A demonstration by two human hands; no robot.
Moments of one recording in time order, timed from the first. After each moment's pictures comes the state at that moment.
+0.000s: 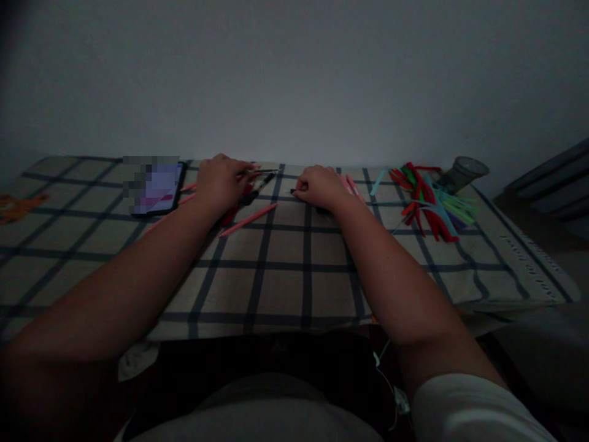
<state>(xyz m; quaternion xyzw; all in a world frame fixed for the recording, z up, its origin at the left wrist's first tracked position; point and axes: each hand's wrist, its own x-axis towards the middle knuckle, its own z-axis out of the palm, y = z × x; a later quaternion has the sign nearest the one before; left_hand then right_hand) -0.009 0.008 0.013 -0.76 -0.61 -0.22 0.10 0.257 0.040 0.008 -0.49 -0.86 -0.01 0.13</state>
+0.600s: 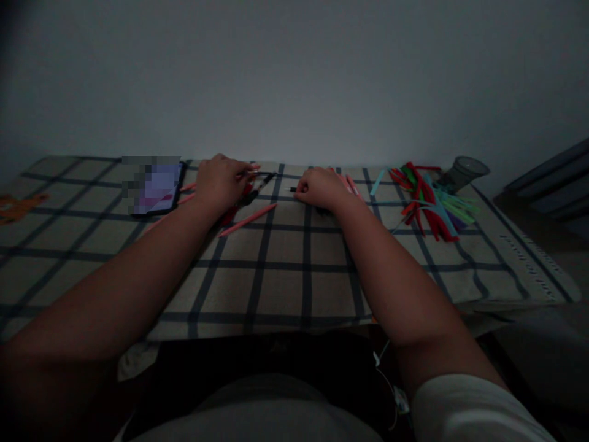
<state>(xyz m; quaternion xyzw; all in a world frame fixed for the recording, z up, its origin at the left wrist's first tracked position) -0.012 0.011 0.008 -0.76 -0.61 -0.21 0.10 0.257 0.037 0.008 -0.50 -0.86 -0.01 0.12</state>
